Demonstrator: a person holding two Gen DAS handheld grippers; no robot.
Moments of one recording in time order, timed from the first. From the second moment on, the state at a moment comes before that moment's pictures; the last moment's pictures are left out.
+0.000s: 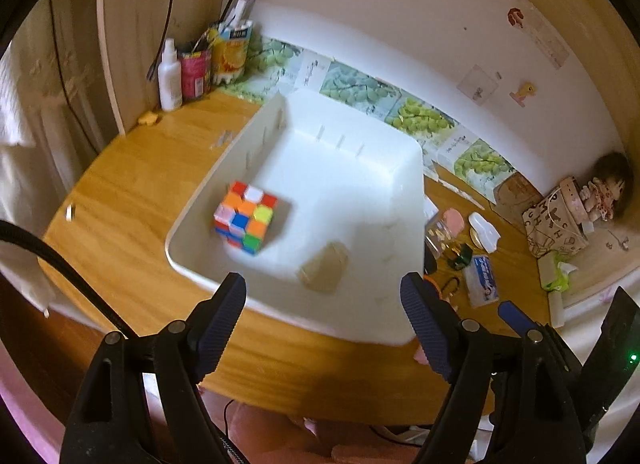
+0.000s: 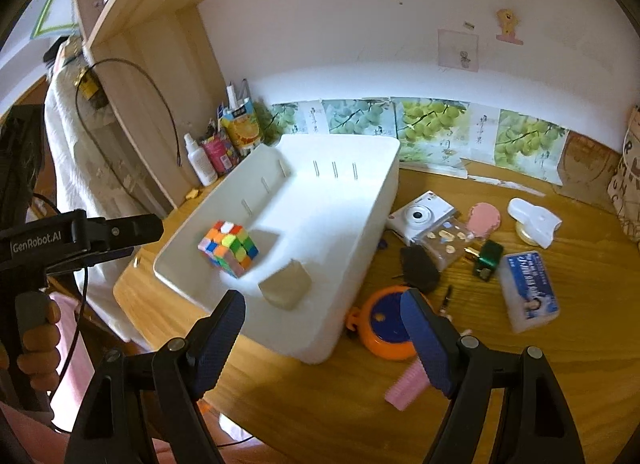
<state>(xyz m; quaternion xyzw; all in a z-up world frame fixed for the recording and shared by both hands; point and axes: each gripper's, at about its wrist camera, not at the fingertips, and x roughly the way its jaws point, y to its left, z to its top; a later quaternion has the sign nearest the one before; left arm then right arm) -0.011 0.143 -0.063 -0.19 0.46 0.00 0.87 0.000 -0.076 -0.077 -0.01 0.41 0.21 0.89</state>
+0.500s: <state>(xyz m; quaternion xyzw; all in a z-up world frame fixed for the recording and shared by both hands) -0.042 0.071 -0.070 -0.20 0.47 0.02 0.86 -0.009 -0.116 -0.074 -0.08 0.42 0.29 0.86</state>
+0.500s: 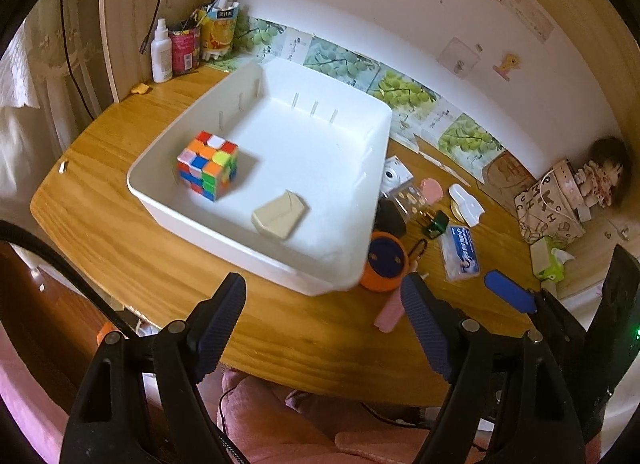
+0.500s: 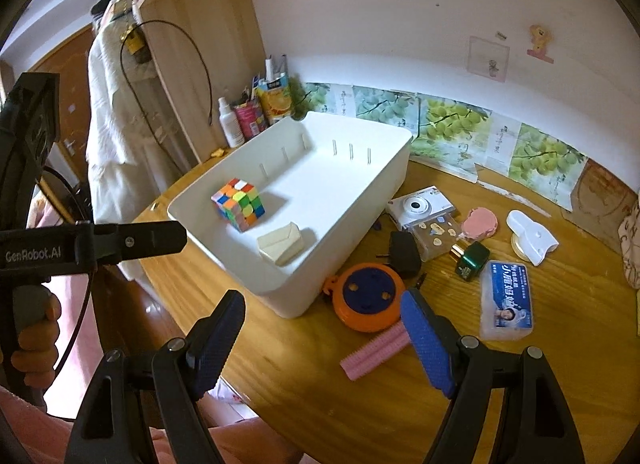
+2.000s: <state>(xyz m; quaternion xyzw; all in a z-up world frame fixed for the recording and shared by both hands) 0.040 -0.080 -0.189 -0.12 0.62 -0.03 0.77 0.124 -0.239 -0.168 -0.05 0.58 0.19 0.79</state>
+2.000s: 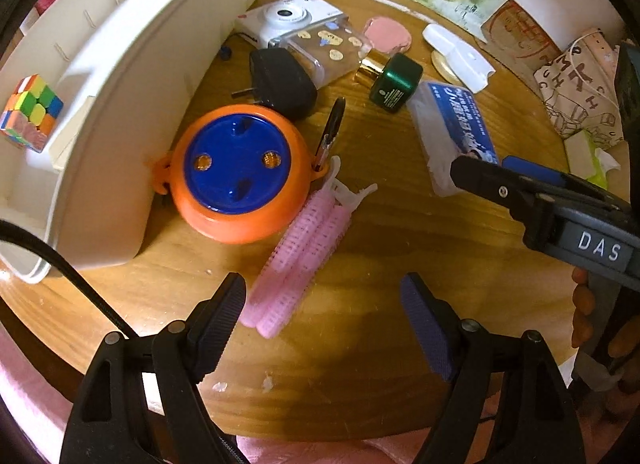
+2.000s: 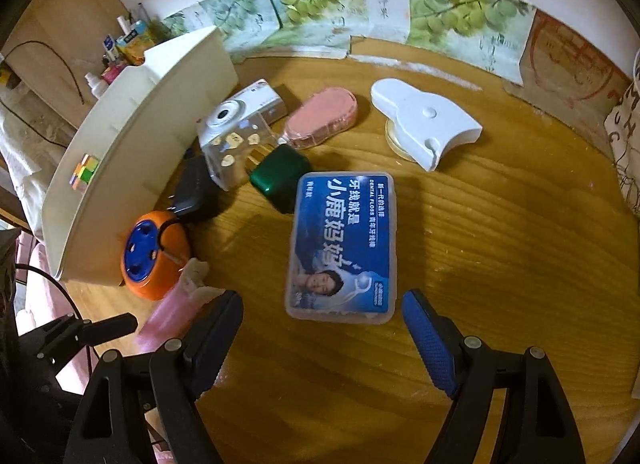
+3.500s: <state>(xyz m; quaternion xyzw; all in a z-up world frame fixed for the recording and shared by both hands) 0.037 -0.075 -0.147 -0.15 0.56 -0.05 0.81 0.125 -0.217 -0.152 -0.07 0.57 0.21 0.79</state>
